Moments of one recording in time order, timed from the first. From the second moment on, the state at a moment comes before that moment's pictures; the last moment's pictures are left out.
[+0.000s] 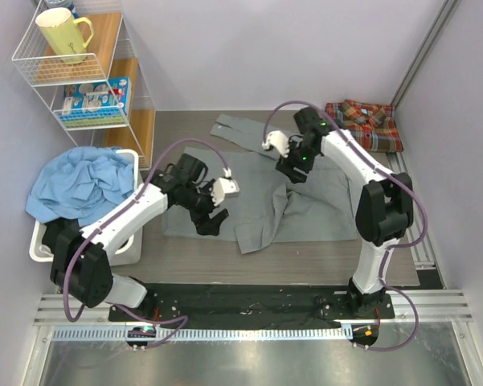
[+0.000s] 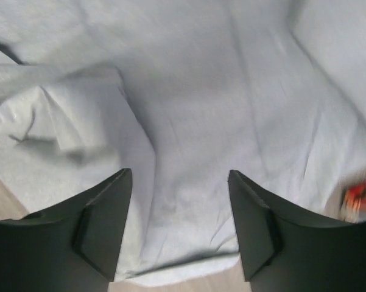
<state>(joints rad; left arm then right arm) -0.48 1.41 1.09 -0.84 0.52 0.58 0.37 1.90 1.65 -0.95 -0.24 -0.93</state>
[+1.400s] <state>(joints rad) -0.73 1.76 1.69 -0.68 0.18 0.44 -0.02 1.70 1.38 -0.93 -0.50 -0.53</state>
